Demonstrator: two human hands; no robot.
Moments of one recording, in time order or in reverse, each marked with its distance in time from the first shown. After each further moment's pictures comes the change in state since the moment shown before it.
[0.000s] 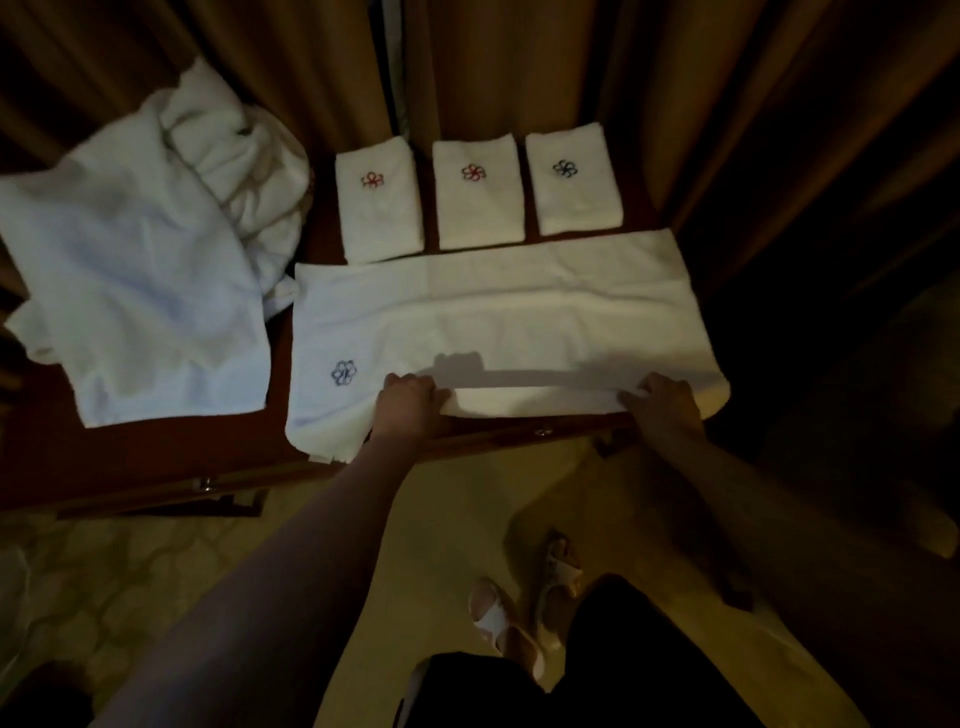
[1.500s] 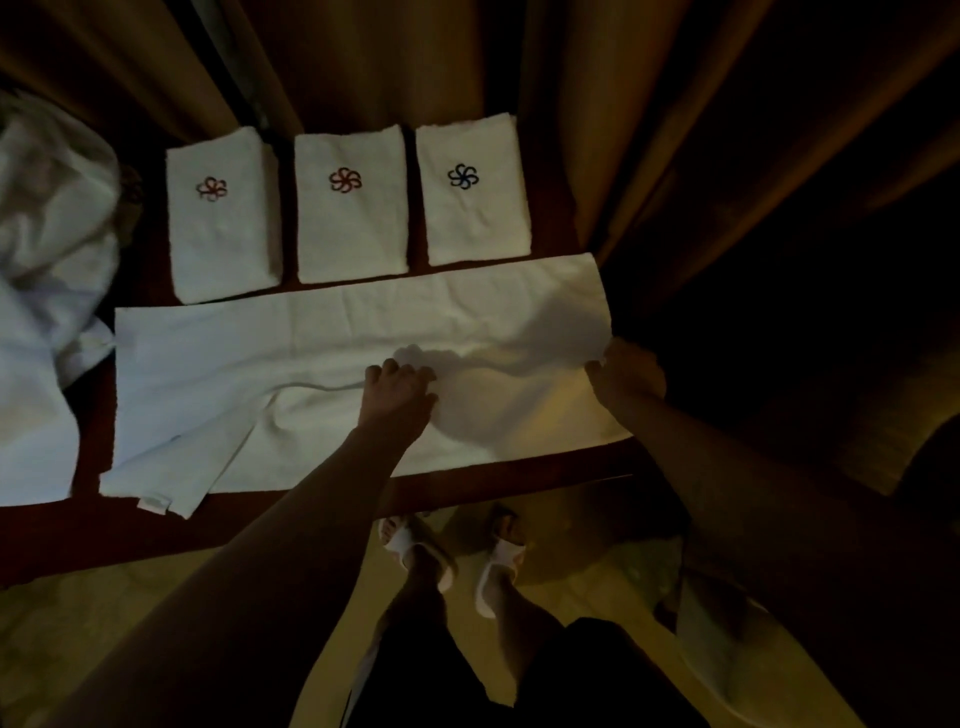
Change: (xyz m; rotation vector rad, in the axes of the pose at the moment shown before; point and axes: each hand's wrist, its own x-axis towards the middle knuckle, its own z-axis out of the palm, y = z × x) left_hand 0.171 0.155 0.079 0.269 -0.033 0.182; right_hand 0.235 0.052 -0.054 -0.379 -0.077 0.081
